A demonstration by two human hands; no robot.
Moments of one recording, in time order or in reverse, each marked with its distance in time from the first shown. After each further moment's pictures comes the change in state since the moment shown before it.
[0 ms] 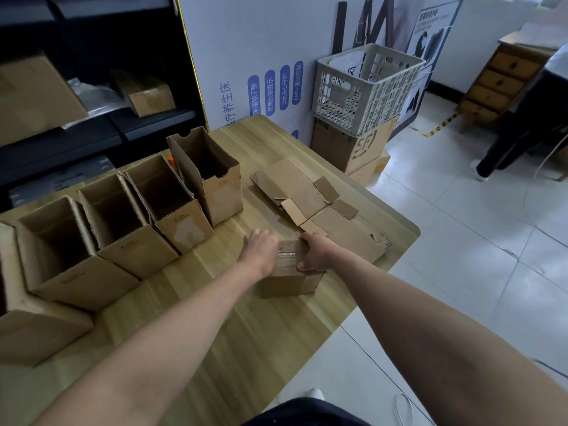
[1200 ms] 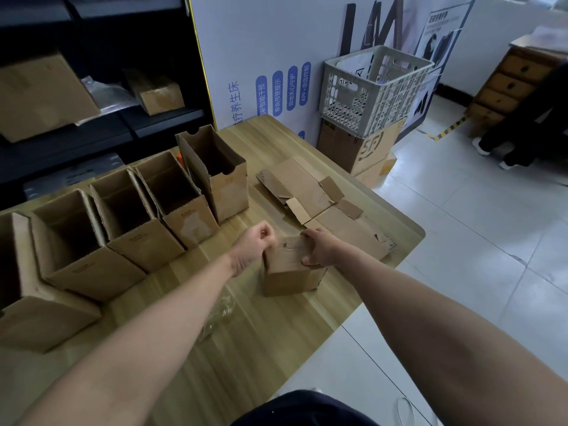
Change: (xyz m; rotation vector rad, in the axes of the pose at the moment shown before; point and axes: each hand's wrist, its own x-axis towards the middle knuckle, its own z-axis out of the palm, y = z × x) left_hand -0.009 -0.035 -0.002 -1.218 -0.167 -0.135; right_hand -0.001 0.004 -0.004 0.020 -0.014 -0.055
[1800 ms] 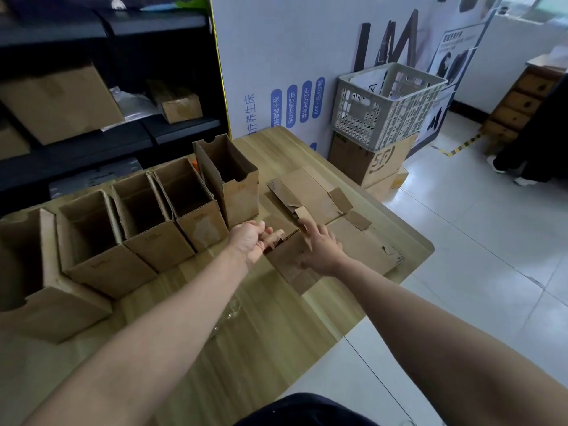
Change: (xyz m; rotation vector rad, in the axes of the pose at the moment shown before) left_hand 0.001 0.043 0.002 -0.972 0.476 -0.246; right_hand -0.008 -0.016 0.006 0.013 0.206 -0.158
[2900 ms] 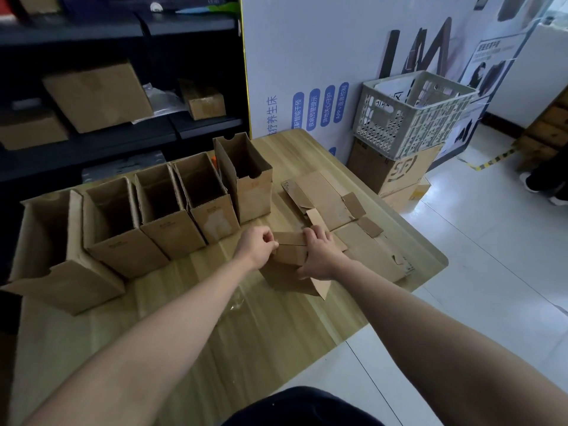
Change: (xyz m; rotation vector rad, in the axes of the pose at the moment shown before) left_hand -0.007 -0.017 -0.030 1.393 0.064 0.553; right_hand -0.004 -0.007 0.001 -0.205 -0.084 -0.124
